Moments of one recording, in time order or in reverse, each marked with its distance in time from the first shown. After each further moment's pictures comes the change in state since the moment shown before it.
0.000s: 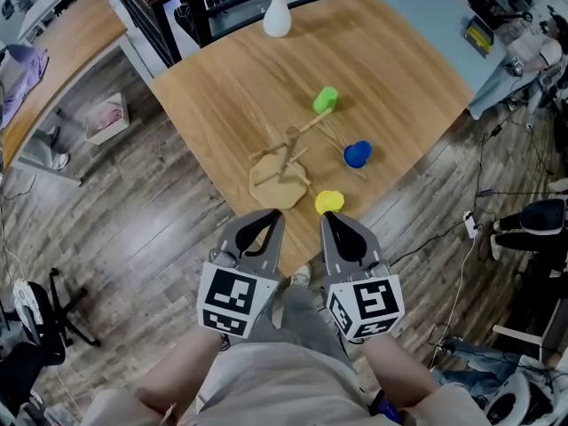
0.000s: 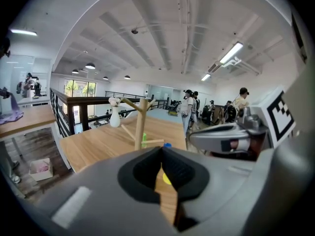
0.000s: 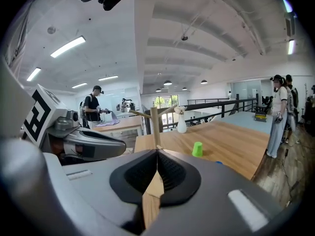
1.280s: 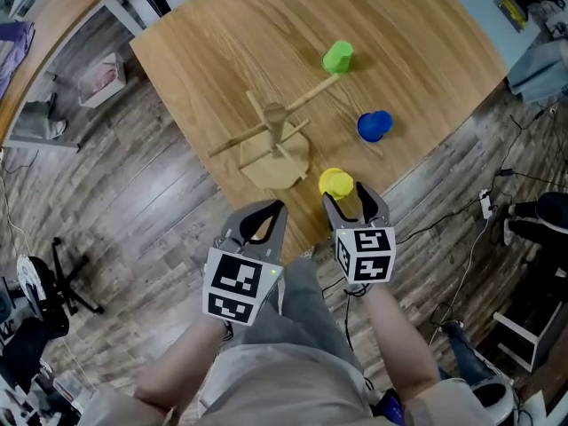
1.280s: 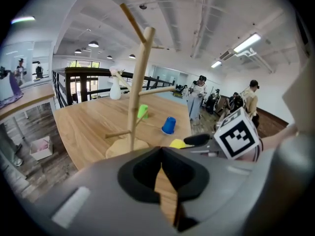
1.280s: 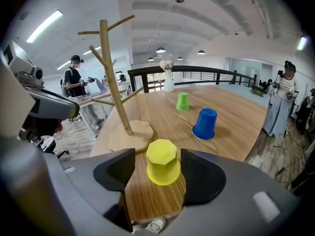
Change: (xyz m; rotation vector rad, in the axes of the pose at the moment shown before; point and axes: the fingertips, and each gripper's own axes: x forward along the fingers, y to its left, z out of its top) left arm 0.090 0.005 -0.103 -0.097 0.221 0.012; right arm 0.099 -0.109 -0.185 0.022 0.372 -0.065
